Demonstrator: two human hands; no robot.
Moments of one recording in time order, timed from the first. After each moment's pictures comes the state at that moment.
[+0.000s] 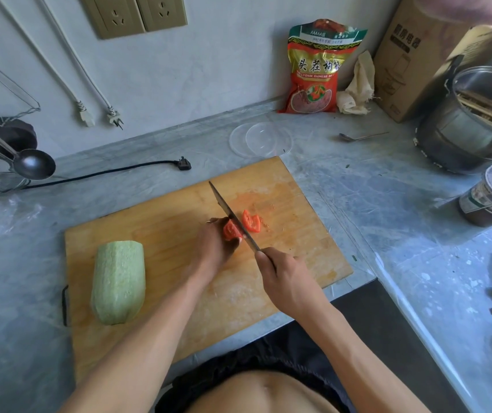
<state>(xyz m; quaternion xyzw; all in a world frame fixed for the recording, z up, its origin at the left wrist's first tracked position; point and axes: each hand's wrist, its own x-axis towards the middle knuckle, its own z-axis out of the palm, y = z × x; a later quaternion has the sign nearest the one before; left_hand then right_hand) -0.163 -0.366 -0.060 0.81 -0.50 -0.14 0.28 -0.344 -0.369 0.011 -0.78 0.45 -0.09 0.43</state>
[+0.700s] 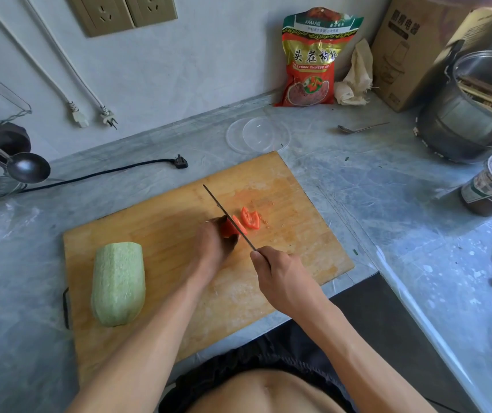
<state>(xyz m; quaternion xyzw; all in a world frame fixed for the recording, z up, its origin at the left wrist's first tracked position) -0.157 -0.373 -0.080 0.83 -0.47 -0.16 0.26 -0.339 -0.367 0.012 -0.78 0.46 -0.07 0.42</state>
